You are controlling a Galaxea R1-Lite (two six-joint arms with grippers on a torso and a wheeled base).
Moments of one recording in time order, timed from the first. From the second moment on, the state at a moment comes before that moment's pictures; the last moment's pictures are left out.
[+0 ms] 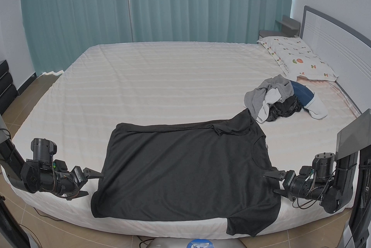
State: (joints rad) left arm 0.14 1.89 -0.39 -0.56 -0.47 -0.62; right arm 0.11 2.31 -0.15 -1.55 0.43 0.91
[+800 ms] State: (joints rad) left arm 0.13 1.91 -0.53 -0.56 -0.44 -0.85; right arm 0.11 2.31 -0.16 -1.55 0.43 0.91
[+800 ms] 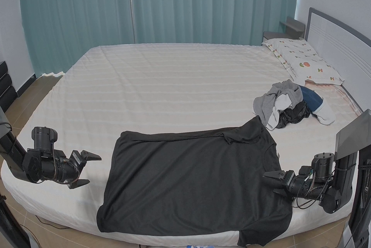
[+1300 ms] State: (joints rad) left arm 0.06 2.03 -0.87 -0.55 -0.29 -0.85; right arm 0.13 2.32 -0.16 -1.55 0.42 0.90
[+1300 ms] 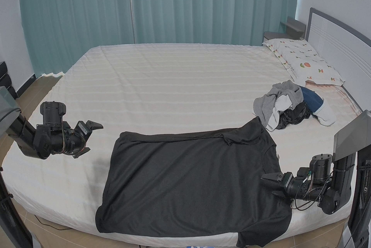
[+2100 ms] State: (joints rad) left arm -0.08 2.49 -1.36 -0.61 -0.01 -0.89; right arm 0.15 2.34 -0.16 -1.55 0.40 0.88
